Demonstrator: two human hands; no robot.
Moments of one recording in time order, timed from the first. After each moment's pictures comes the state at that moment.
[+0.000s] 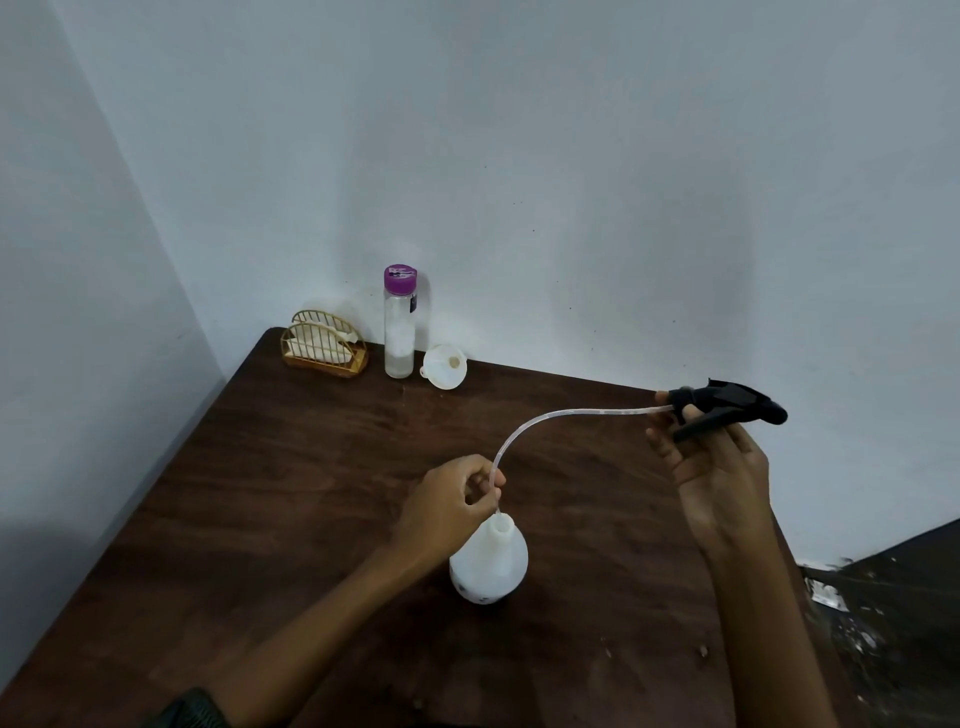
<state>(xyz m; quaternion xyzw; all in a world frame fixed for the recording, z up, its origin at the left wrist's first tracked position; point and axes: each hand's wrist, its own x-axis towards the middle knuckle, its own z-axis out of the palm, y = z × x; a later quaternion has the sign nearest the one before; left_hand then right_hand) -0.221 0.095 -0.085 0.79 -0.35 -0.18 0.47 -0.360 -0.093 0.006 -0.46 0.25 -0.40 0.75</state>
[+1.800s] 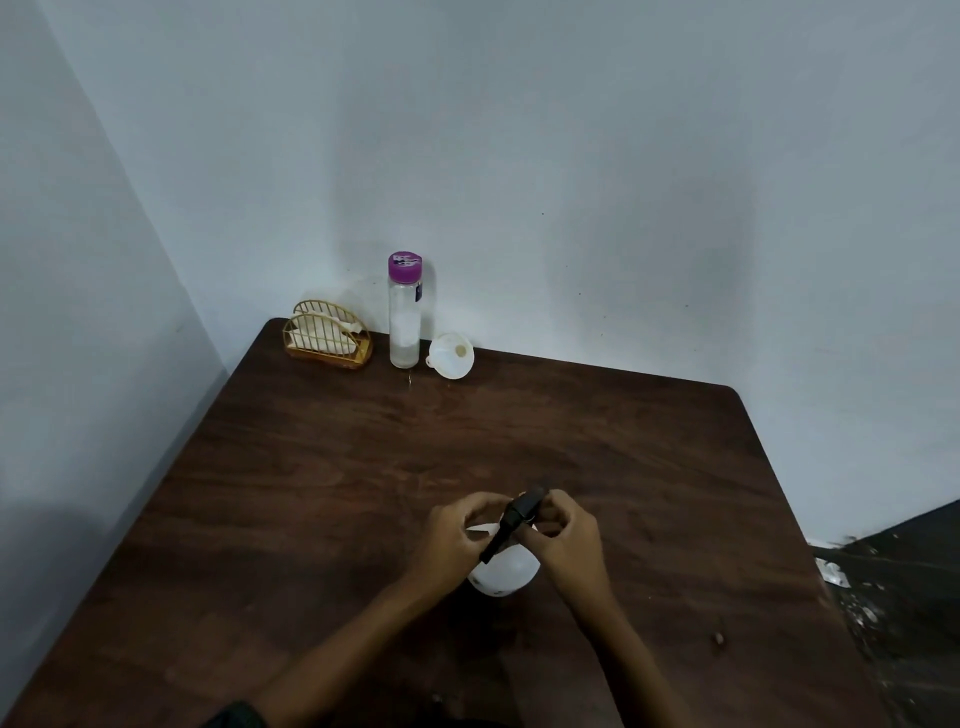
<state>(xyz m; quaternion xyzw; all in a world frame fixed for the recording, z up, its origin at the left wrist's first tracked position) -0.232 0.113 -0.134 0.72 -0.33 -0.25 0.56 -0.331 0.002 -0.103 -0.76 0.32 -0.17 0.54</state>
